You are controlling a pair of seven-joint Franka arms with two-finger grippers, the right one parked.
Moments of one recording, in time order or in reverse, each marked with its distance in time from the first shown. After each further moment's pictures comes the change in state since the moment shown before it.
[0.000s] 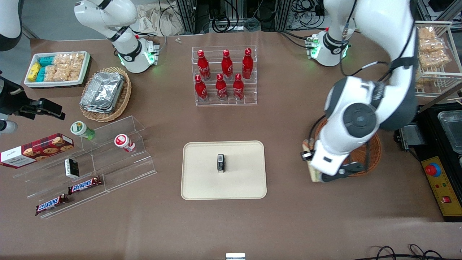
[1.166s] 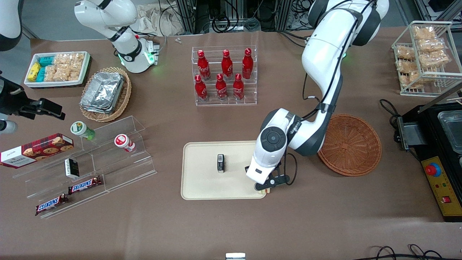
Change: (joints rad) arm -0.151 0.330 -0.026 0.143 -0.002 0.306 -0.171
